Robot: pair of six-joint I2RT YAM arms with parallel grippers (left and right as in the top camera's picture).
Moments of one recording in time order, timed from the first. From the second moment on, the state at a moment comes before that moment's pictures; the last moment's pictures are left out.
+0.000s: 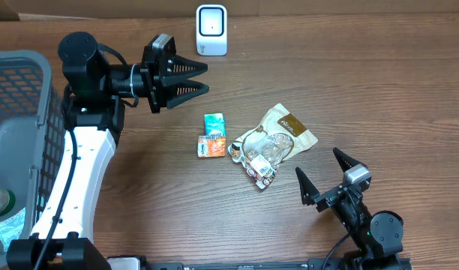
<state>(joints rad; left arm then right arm) 0.00 1.50 1.19 0.33 1.56 -1.91 0.20 0.01 0.02 -0.01 -0.28 0.07</state>
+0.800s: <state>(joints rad) 0.00 1.50 1.19 0.35 1.56 -1.92 0.20 0.01 0.02 -0.01 -0.28 0.07</state>
